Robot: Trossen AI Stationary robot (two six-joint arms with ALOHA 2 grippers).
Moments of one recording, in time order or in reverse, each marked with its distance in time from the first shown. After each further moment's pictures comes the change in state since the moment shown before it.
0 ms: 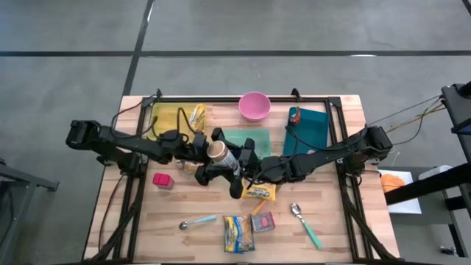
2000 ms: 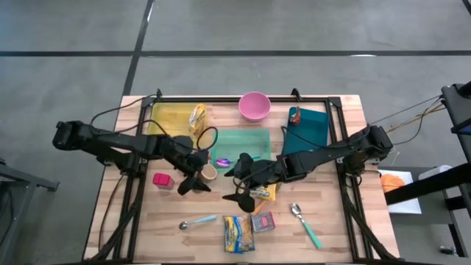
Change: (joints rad) left arm -0.005 -0.208 0.026 -1.074 0.261 -0.092; right arm -0.002 -0.002 0.110 -0.484 -0.415 0.154
